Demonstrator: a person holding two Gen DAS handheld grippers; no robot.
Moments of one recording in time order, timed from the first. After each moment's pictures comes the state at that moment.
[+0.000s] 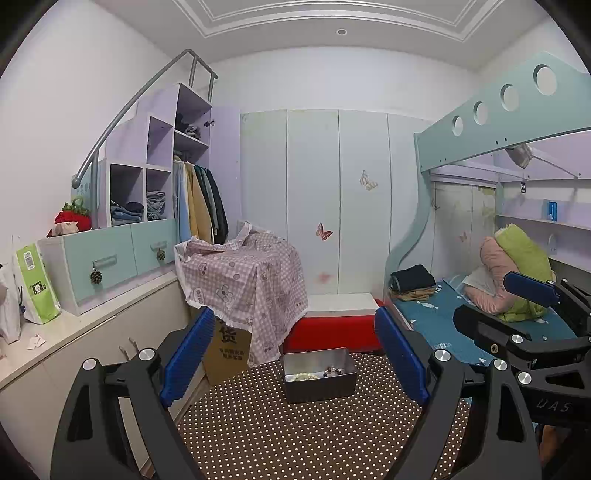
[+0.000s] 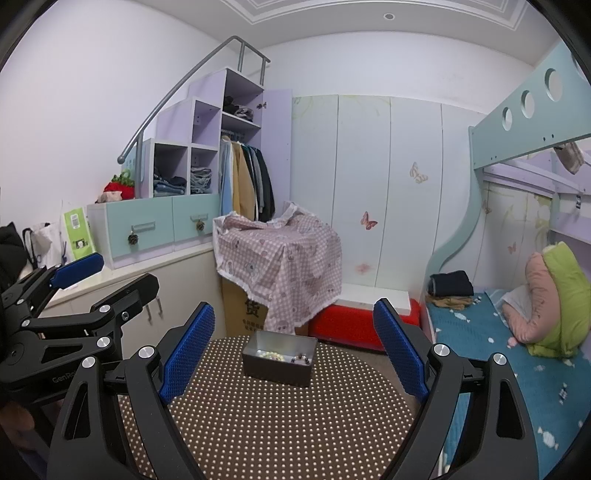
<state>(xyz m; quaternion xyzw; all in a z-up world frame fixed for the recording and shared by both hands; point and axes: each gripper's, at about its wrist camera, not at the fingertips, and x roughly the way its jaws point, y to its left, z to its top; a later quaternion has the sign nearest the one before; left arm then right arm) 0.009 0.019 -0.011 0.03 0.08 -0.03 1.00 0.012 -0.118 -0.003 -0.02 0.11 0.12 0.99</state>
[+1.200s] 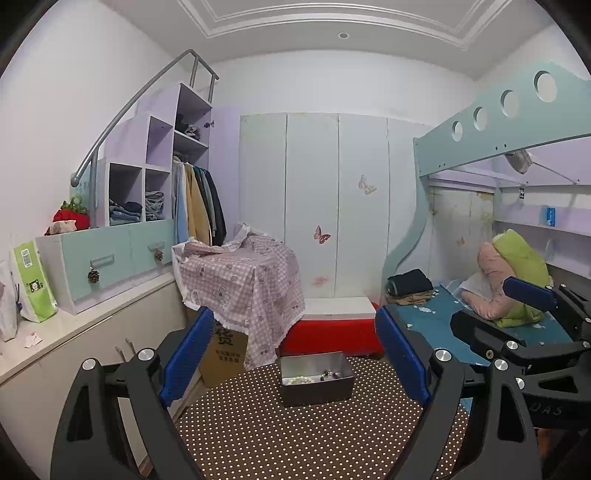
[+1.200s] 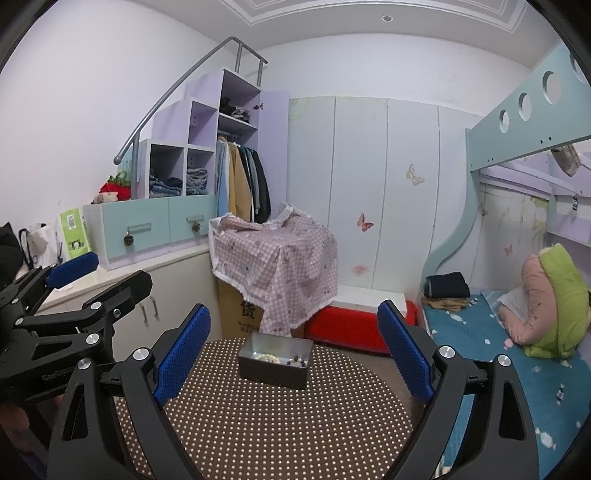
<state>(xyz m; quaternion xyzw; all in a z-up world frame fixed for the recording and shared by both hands) 0.010 0.014 -0.008 0.02 0.08 -0.03 1.00 0.011 -0.123 -0.015 -0.02 0.11 0.12 0.99</state>
